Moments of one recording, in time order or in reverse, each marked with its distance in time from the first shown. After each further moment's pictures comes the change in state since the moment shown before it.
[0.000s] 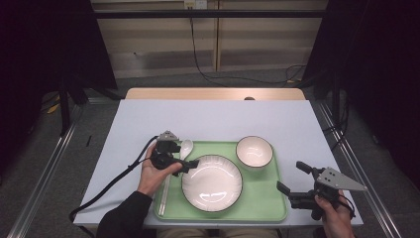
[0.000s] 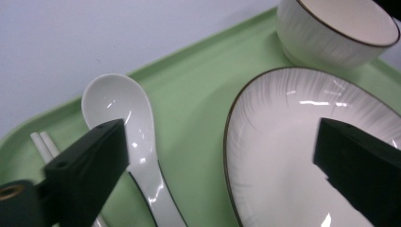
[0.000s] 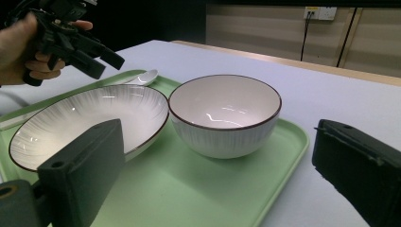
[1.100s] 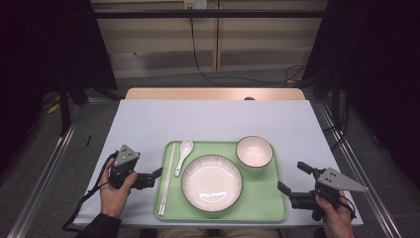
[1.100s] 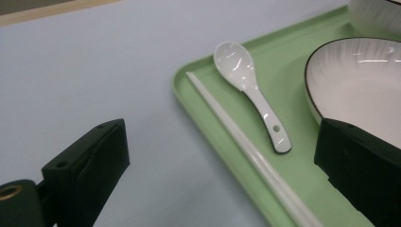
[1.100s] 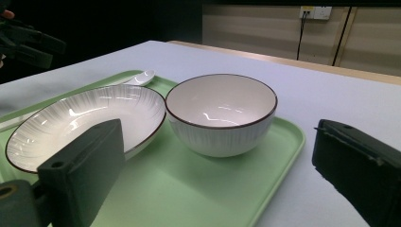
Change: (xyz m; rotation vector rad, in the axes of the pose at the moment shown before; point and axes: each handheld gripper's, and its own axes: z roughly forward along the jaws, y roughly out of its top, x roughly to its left) left arm 0.006 -0.064 -0.094 -0.129 0.365 0.046; right arm 0.001 -0.001 -0.002 0.001 -0.015 0.014
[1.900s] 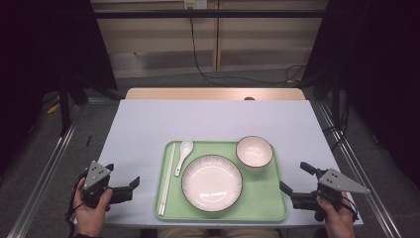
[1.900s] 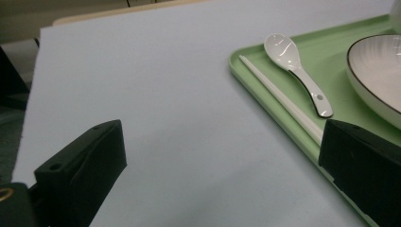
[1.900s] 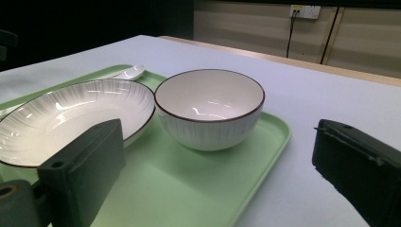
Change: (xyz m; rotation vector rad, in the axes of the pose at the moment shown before) left arm 0.016 -0.041 -0.039 -0.077 0.105 -0.074; right arm -0.001 -0.001 -0.004 0.014 -0.040 -0.019
